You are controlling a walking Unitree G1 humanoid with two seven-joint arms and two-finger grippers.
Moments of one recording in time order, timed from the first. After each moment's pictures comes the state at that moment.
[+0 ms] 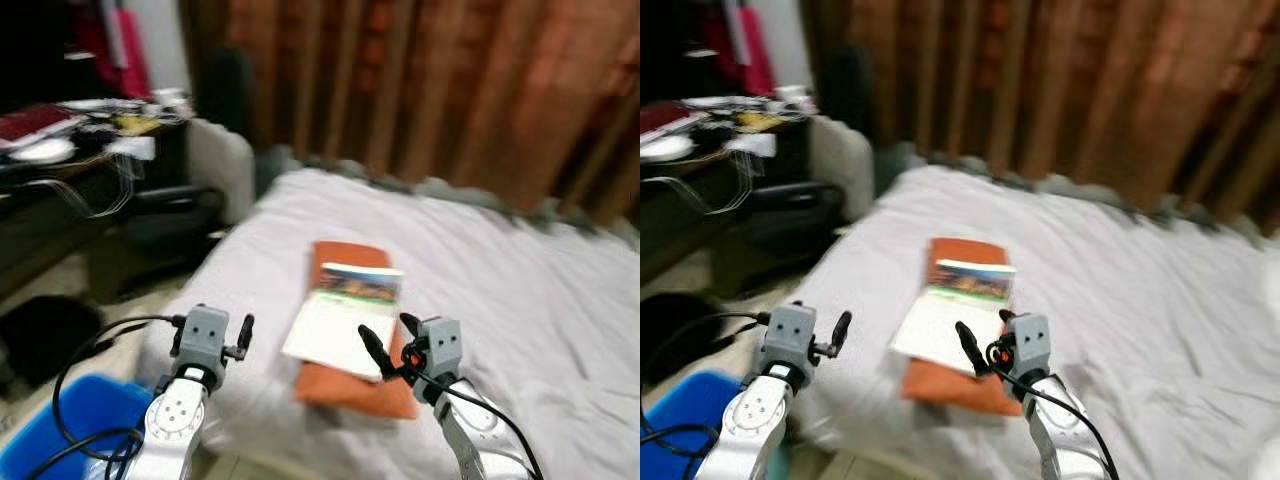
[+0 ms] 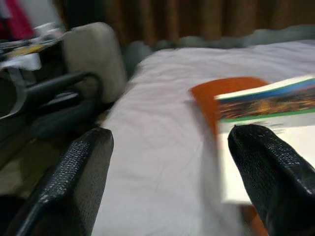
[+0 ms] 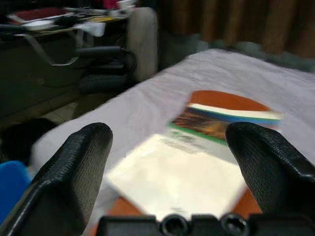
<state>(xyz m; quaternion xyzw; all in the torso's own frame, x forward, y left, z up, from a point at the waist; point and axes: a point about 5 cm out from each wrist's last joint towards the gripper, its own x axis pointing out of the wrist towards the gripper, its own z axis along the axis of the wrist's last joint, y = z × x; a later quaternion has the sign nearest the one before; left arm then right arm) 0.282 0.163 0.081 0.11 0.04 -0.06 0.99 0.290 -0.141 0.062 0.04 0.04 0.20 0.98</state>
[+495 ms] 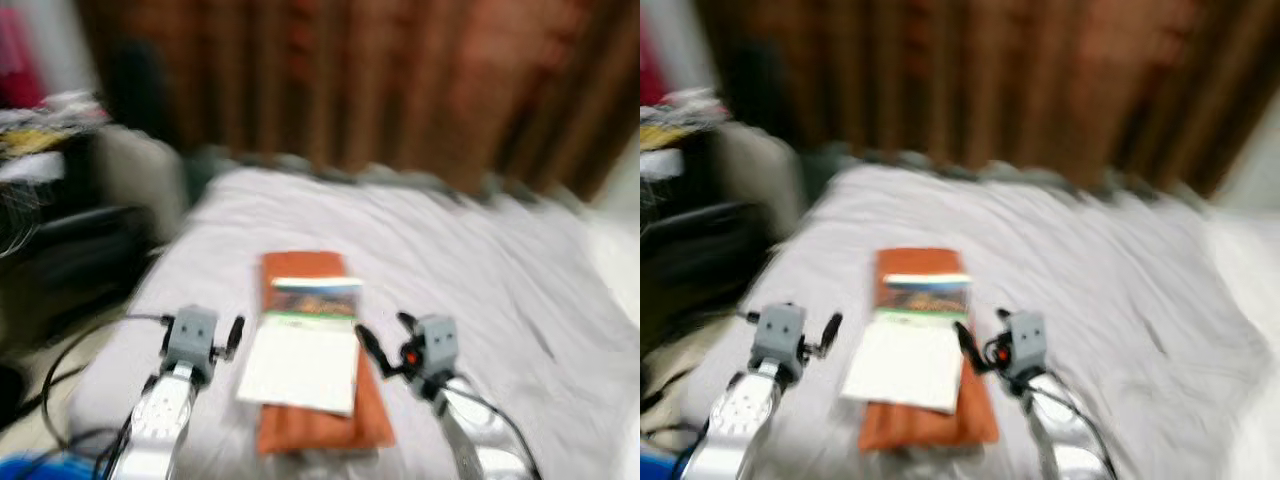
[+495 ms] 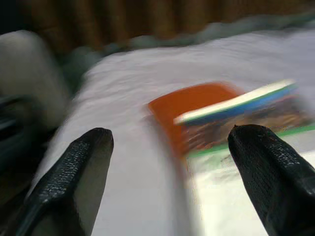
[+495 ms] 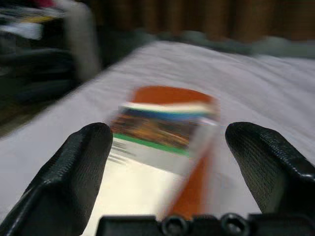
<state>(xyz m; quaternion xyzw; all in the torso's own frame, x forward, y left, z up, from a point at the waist) 0.290 0.173 0.085 0.11 0.04 -0.07 0.99 0.289 -0.149 0.057 0.03 0.05 0.19 0.98</state>
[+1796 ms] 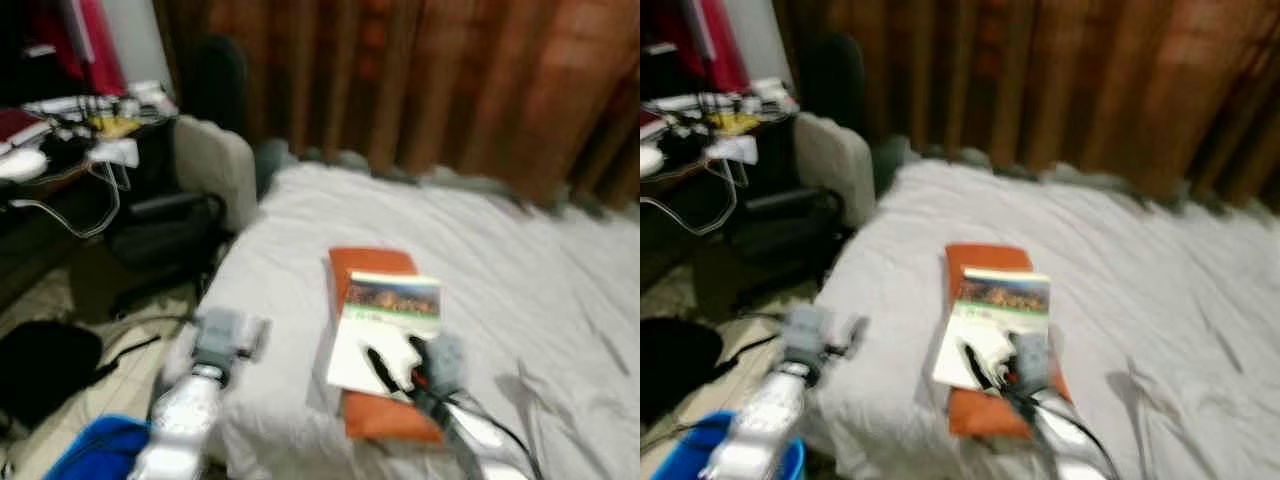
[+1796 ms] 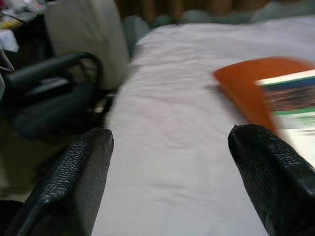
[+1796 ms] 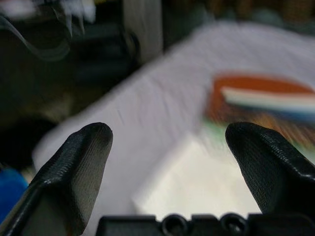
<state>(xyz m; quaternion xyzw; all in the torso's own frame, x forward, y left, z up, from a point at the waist) 0.292 0.169 0.075 0.09 0.06 -0.06 0.99 0.286 -0.131 0.058 0.05 0.05 0.22 0.97</state>
